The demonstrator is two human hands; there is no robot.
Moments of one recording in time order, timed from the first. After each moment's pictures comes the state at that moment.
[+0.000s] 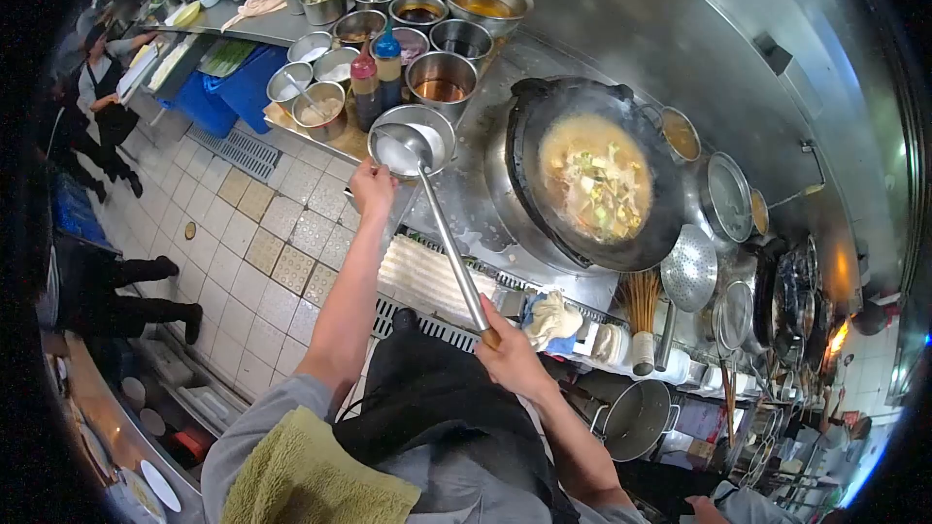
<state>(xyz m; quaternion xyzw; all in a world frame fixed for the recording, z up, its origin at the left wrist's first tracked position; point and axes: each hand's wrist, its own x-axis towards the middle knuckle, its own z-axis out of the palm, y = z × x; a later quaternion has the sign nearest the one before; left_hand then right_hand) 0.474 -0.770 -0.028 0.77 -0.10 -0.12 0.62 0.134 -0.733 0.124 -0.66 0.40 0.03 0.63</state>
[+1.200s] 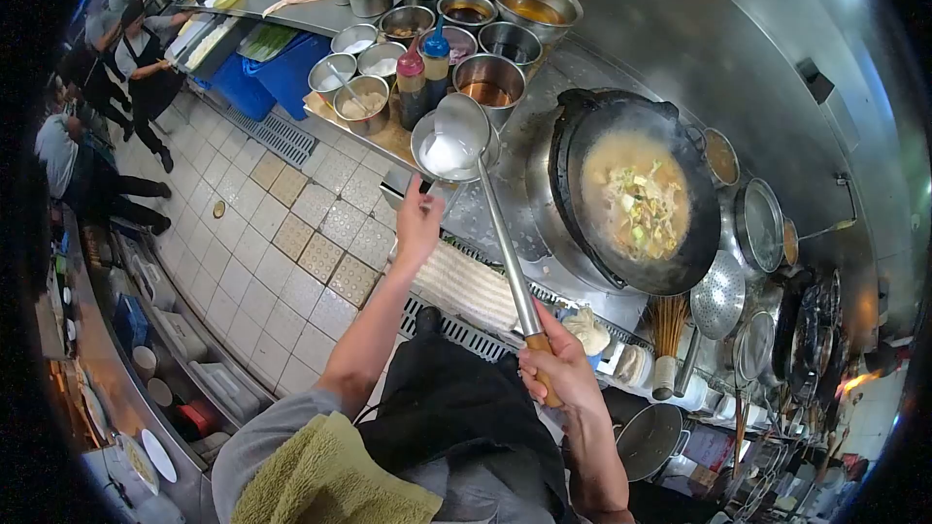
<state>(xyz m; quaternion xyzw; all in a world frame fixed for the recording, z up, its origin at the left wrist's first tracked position) 0.424 -0.727 -0.034 0.77 -0.22 -0.10 0.58 0.141 -0.751 0.171 -0.39 0.37 -0.05 0.84</state>
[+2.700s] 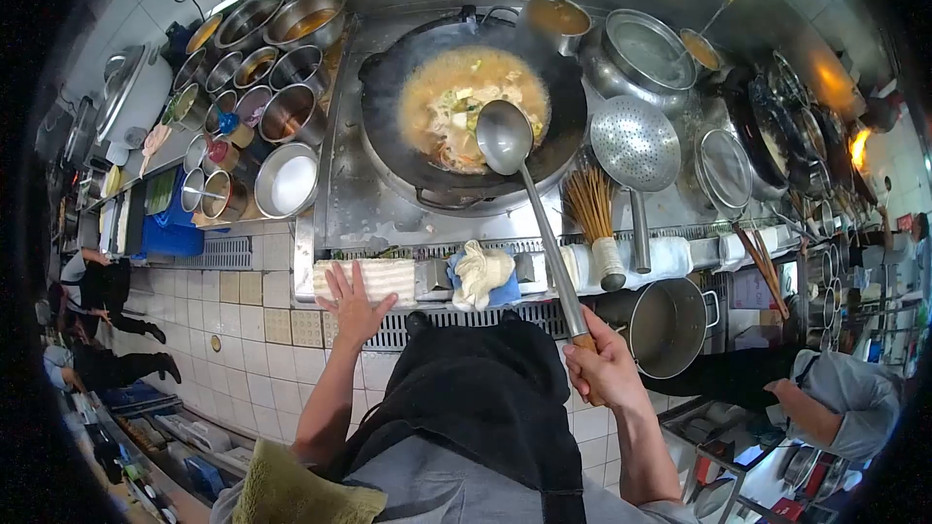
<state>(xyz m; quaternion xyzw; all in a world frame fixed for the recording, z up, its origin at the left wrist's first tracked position) 0.282 -0.680 -0.040 0.85 -0.49 -0.17 0.06 -0.095 -0.748 0.180 -0.35 0.52 -0.23 0.74</state>
